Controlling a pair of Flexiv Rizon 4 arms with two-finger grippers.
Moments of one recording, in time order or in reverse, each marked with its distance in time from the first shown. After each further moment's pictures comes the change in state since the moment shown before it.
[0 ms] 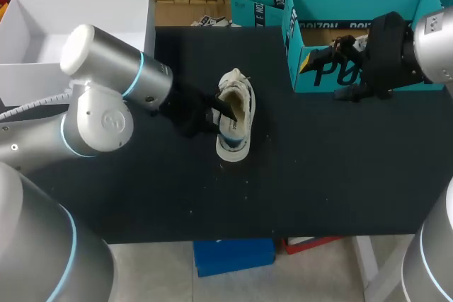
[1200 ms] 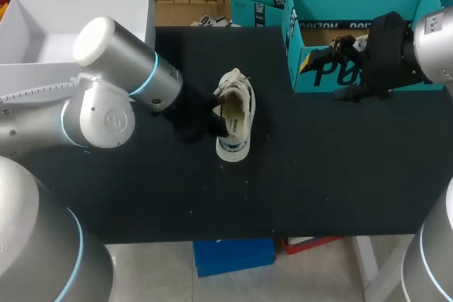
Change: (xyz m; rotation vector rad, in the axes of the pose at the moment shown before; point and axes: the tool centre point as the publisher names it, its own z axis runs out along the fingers) left arm 0.025 -0.014 0.012 0.012 0.168 0.077; right arm 0.000 0.000 0.000 0.000 0.000 0.000
